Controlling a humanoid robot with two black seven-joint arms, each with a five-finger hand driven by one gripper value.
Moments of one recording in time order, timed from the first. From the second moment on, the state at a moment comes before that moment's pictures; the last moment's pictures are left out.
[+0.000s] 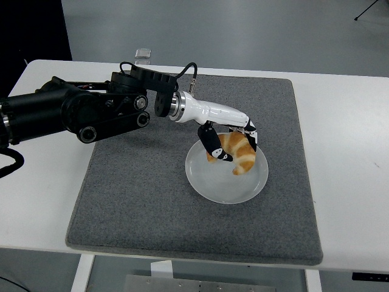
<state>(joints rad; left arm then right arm) -1.30 0.26 0.02 -1.02 1.23 -0.28 -0.35 0.02 0.00 -0.10 0.14 0.06 0.03 -0.01</state>
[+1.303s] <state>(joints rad) -1.28 0.24 0.09 -1.01 1.22 -0.24 -0.35 0.02 0.00 -0.10 0.14 0.06 0.03 -0.01</state>
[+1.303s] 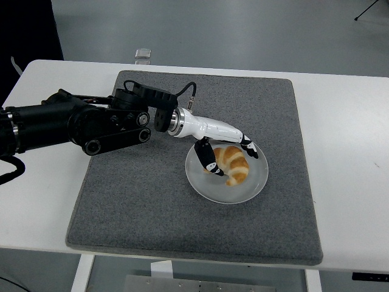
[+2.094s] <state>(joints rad) -1.28 0.25 -0.17 -0.82 0.43 -0.24 -0.35 0.02 0.00 -0.10 0.14 0.06 0.03 -0.01</state>
